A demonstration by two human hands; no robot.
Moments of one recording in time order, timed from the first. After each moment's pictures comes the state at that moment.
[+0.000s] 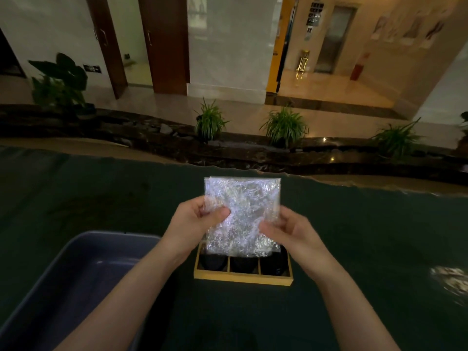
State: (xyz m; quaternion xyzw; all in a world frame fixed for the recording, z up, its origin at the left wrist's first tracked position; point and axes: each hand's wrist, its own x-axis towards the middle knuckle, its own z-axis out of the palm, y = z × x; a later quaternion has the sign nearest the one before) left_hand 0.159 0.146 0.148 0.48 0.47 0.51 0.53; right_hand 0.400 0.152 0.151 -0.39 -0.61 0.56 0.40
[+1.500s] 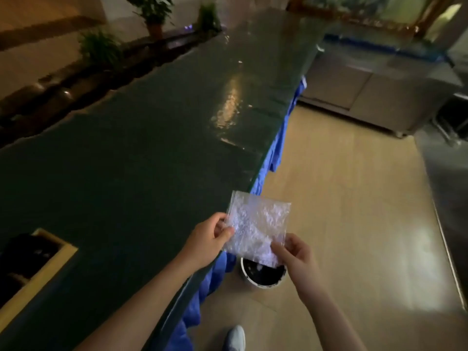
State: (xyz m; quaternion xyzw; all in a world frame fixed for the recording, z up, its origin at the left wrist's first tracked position) left_hand 0.554 -0.093 -0.001 0.85 0.17 0.01 0.50; right_hand 0.613 -0.325 -0.012 -0.74 -0.04 0.19 0.65
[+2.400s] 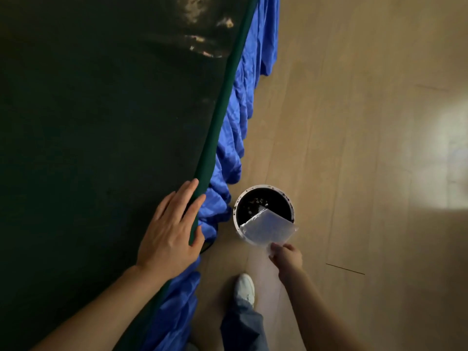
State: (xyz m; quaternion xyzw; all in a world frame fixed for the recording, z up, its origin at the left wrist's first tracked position) left_hand 0.708 -0.089 -0.224 1.00 -0.02 -0.05 0.08; right_hand 0.734 -0.359 -0.402 -0.60 0.49 0.30 0.55
